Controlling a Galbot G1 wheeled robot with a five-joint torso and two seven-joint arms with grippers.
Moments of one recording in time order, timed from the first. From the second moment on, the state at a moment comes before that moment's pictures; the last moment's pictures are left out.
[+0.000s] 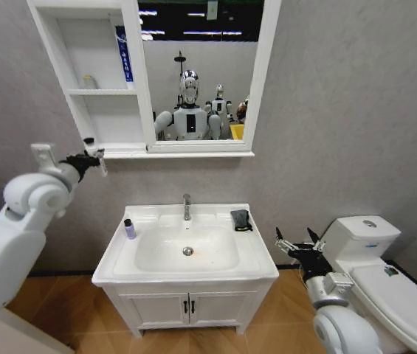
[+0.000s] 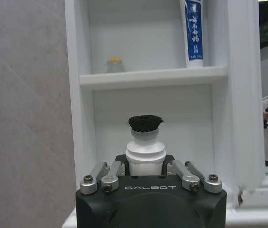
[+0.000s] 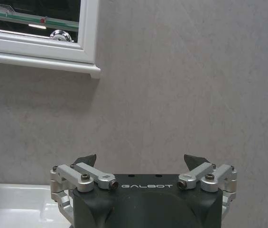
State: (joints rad) left arm 0.33 -0.66 -0.31 -1.84 -1.08 0.67 -0.46; right arm -1.62 1.31 0.74 2.30 0.24 -0.19 0.12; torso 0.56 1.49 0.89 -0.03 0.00
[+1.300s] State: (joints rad) left arm -0.14 -0.92 -0.03 -1.12 -0.80 0.58 -0.20; right arm -1.64 1.31 0.76 2.33 0.24 -0.20 0.14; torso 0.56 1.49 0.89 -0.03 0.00
